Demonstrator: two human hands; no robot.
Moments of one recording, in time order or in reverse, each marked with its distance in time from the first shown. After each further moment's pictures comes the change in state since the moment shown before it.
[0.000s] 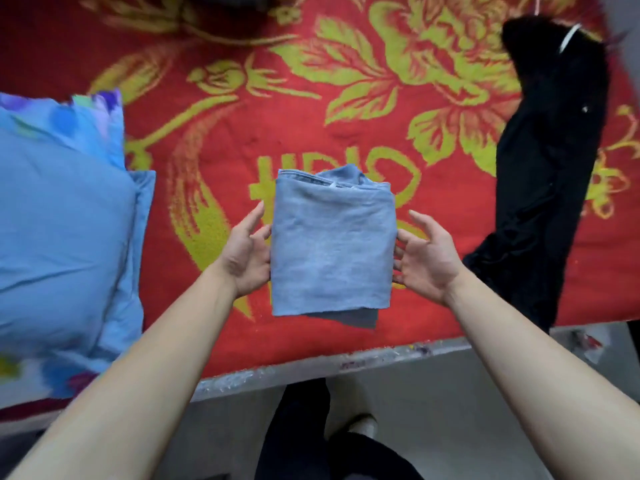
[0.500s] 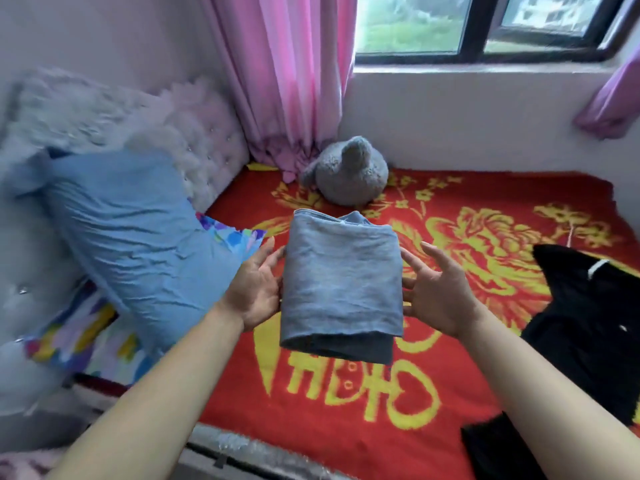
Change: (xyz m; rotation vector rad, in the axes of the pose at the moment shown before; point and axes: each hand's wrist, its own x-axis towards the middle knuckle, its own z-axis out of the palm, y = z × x) left_hand -0.232 0.009 0.175 -0.088 0.044 0.643; right_hand -0.164 -0.157 0.048 -0.266 -0.558 -0.190
